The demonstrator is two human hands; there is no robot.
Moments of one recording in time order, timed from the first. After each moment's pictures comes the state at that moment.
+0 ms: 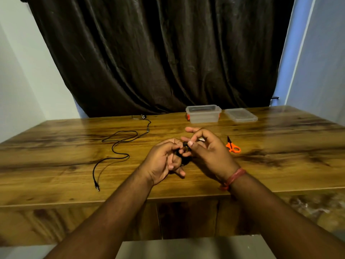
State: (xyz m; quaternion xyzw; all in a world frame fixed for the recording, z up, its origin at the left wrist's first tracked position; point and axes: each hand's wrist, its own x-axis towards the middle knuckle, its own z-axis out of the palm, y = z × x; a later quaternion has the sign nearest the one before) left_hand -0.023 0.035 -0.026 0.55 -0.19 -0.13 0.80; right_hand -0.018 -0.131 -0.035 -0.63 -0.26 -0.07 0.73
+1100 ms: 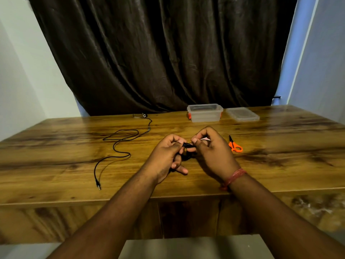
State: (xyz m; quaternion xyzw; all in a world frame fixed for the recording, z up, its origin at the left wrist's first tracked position) left_hand -0.020 0.028 -0.027 0.64 -0.13 -0.05 0.75; right_hand -0.017 -0.131 -0.035 -0.75 -0.17 -0.16 0.62
